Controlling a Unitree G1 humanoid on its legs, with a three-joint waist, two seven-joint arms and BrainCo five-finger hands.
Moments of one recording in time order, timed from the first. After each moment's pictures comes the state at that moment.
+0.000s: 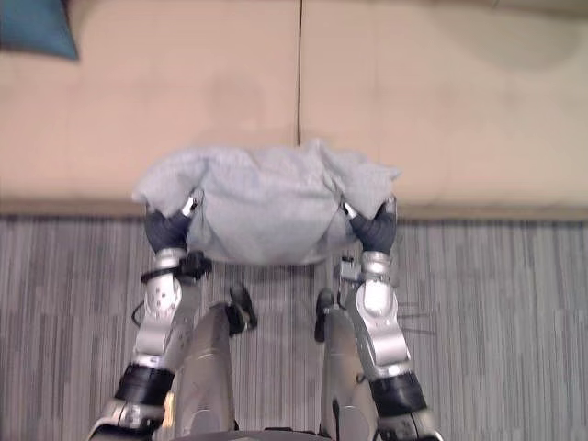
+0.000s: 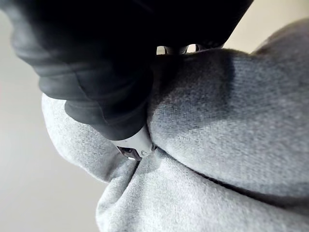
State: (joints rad) left arm 0.03 0.09 -0.12 0.01 -0.33 -0.33 0.26; right arm -0.02 -0.07 0.19 -0.12 0.16 -0.26 -0.27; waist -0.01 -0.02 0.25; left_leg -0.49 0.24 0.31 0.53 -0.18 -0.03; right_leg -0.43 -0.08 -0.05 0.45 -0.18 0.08
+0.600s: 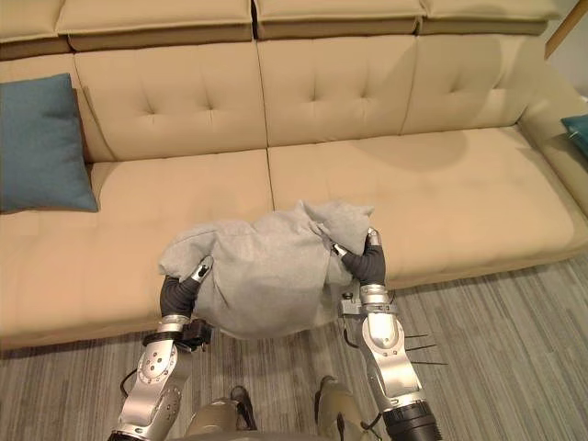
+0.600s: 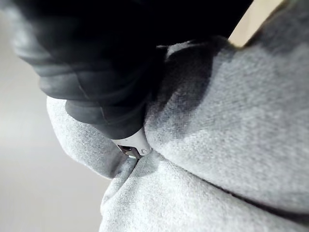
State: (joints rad) left arm 0.17 0.15 -0.20 0.01 -0.32 -0.31 0.19; right arm -0.01 -0.15 0.19 0.02 0.16 -0.26 -0.19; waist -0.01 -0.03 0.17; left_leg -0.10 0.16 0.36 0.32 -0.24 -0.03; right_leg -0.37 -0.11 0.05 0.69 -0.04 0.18
